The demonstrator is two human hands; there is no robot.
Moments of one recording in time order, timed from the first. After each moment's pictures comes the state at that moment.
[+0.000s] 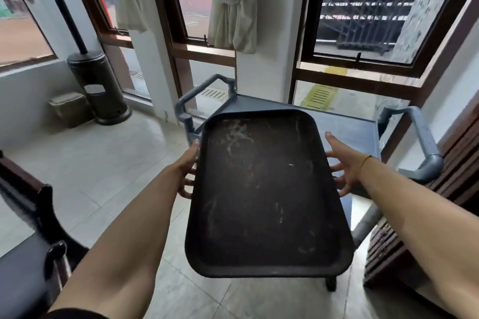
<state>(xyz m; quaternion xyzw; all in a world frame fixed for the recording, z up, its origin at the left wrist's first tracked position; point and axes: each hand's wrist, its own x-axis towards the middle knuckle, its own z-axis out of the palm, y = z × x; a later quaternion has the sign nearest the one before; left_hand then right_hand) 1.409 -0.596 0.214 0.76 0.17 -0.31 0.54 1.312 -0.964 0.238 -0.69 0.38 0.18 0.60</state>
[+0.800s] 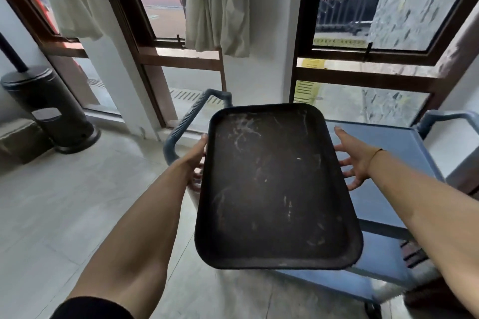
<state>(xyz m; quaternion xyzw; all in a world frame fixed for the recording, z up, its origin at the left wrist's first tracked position) 1.748 -0.608 0.202 0.76 0.12 -0.36 0.52 1.587 -0.957 0.218 -0.65 0.43 0.14 0.61</state>
